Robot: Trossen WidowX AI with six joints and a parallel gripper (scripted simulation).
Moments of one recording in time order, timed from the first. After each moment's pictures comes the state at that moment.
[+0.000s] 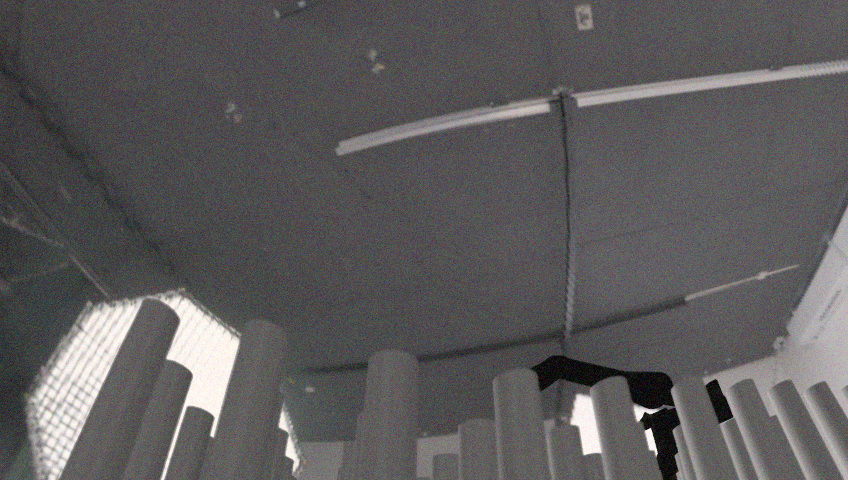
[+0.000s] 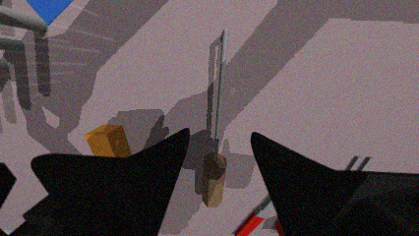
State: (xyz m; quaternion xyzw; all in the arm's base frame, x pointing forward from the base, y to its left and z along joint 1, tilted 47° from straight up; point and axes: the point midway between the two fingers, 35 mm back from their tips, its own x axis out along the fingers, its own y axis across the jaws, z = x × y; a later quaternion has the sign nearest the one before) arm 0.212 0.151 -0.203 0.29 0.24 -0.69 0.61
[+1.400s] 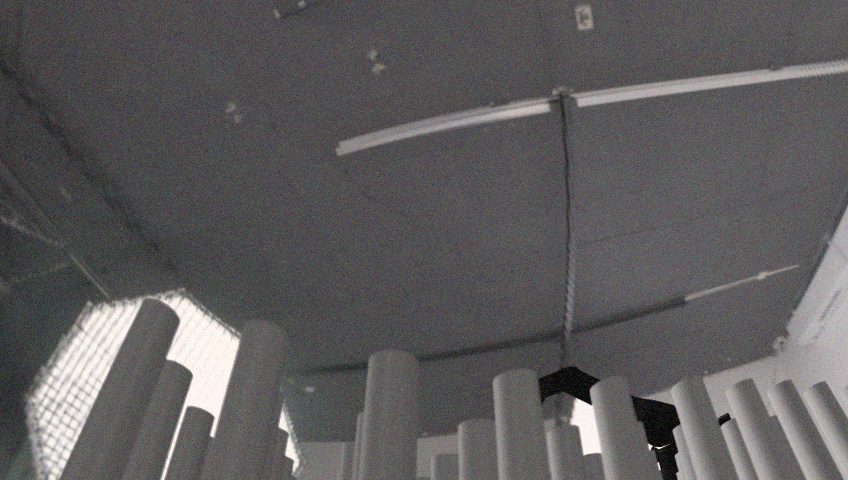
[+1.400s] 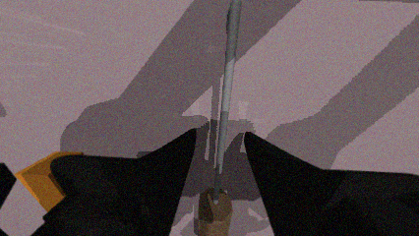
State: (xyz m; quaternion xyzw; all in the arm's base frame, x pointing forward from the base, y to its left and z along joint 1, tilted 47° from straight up) arm 0.206 0.104 -0.245 0.29 0.24 -0.70 0.61
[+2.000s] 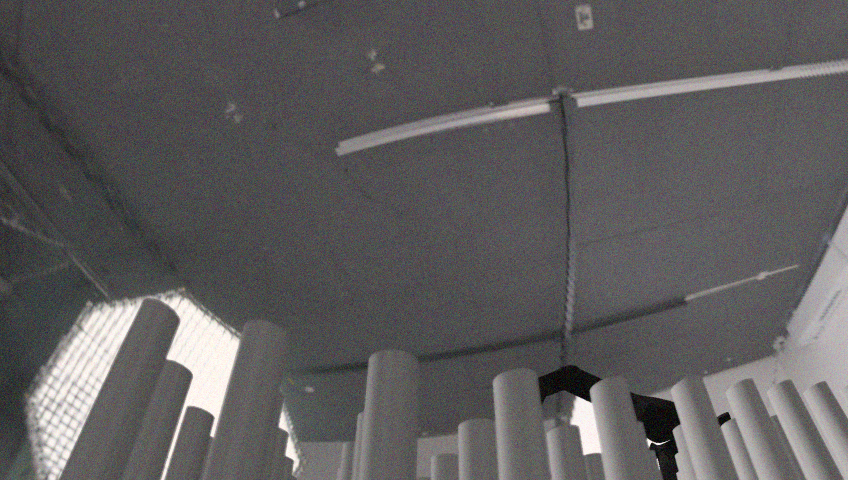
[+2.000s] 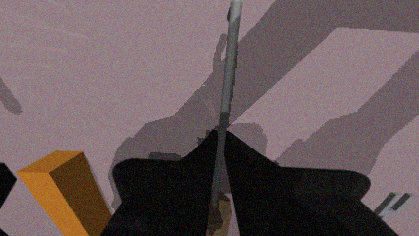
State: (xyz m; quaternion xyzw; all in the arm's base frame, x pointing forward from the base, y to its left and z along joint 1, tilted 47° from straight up) arm 0.204 0.107 -0.237 0.28 0.24 -0.70 0.62
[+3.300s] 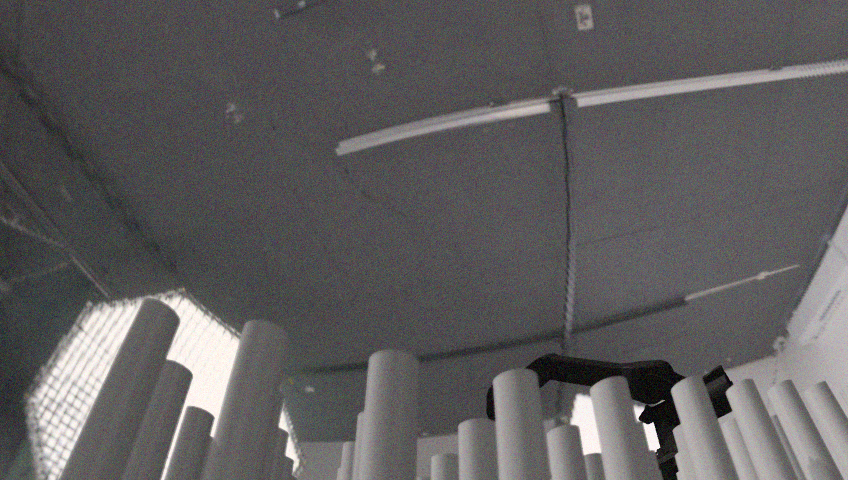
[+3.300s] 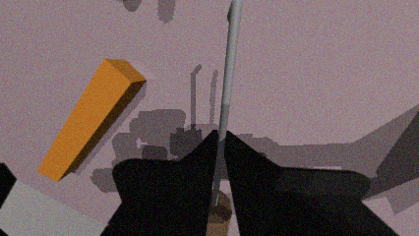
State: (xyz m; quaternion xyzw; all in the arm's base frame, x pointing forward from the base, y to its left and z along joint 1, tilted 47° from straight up) arm 0.267 0.131 -0.202 0.03 0.49 -0.54 0.68
